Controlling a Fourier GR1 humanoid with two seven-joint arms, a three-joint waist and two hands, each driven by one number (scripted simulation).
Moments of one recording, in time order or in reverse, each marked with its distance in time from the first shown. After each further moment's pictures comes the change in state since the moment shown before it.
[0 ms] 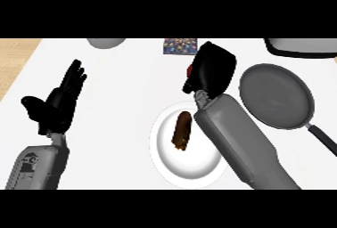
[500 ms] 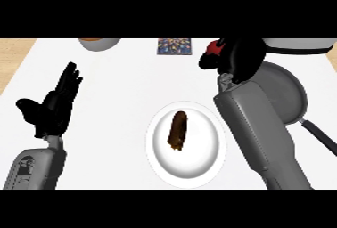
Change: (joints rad) left arm 0.022 0.001 0.019 -0.004 0.002 0.012 -0.002; right arm -0.016 -0.034 -0.197 0.013 0.044 -0.224 -0.046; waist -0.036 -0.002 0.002
